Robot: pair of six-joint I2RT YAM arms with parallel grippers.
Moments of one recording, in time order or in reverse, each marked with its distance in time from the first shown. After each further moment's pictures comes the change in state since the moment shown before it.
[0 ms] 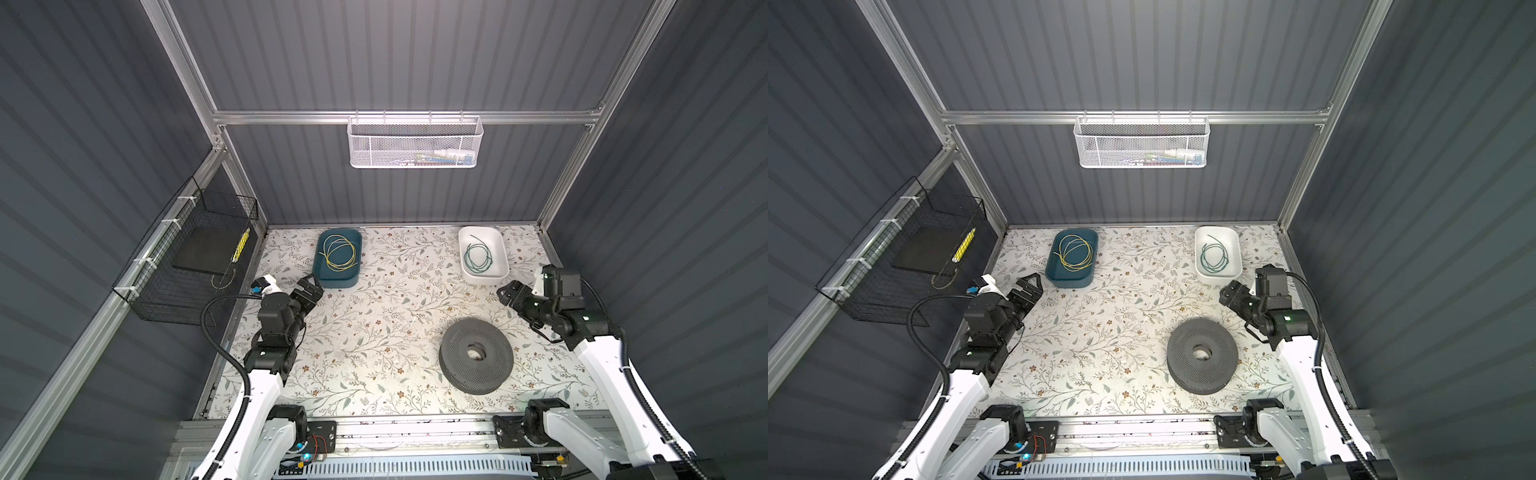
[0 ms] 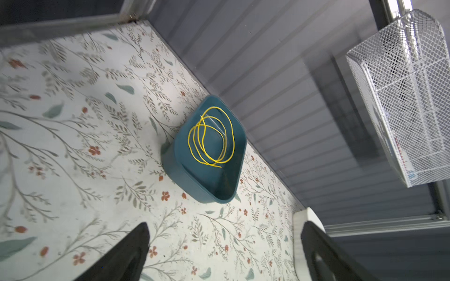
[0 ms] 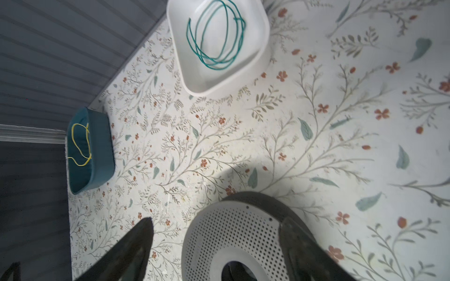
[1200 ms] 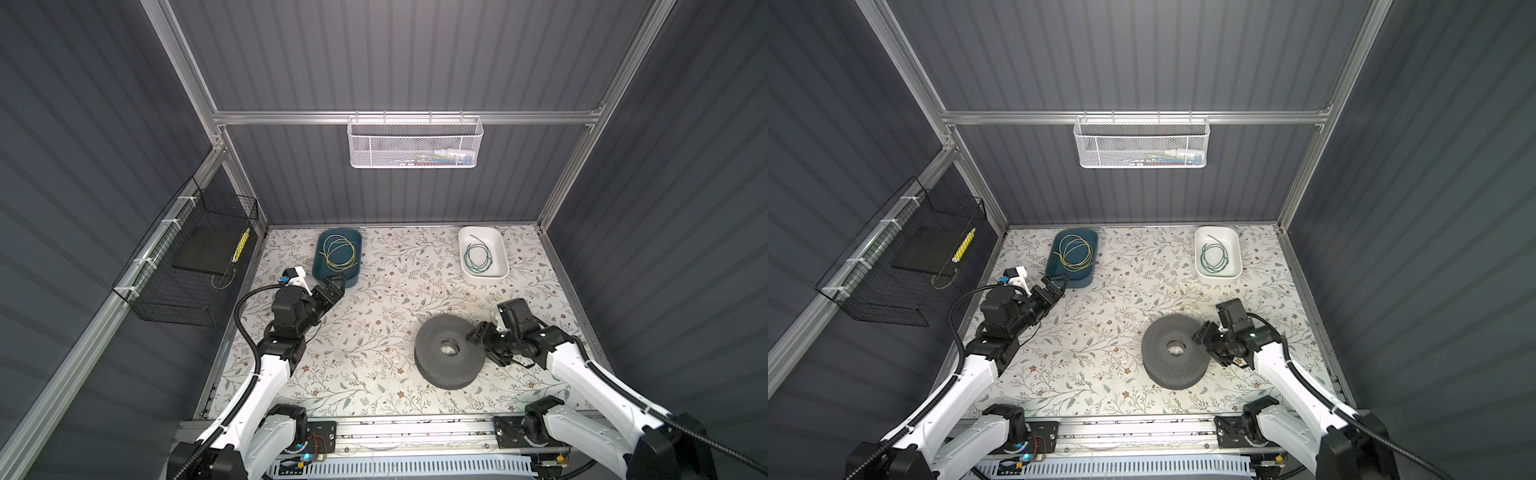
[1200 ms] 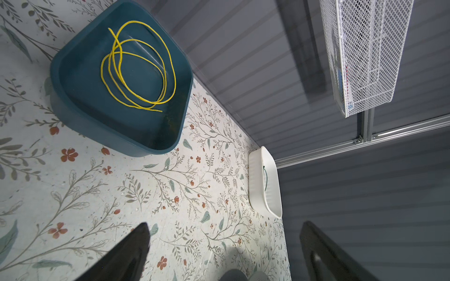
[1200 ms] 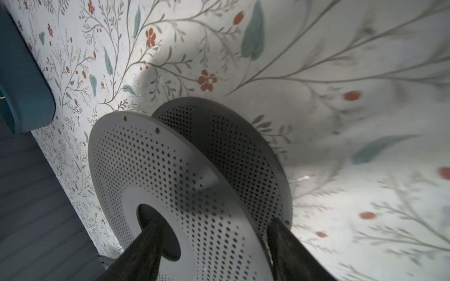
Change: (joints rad) left arm -0.087 0.131 0.055 0.107 0.274 -0.029; right arm 0.341 0.130 -0.293 0.200 -0.097 0.353
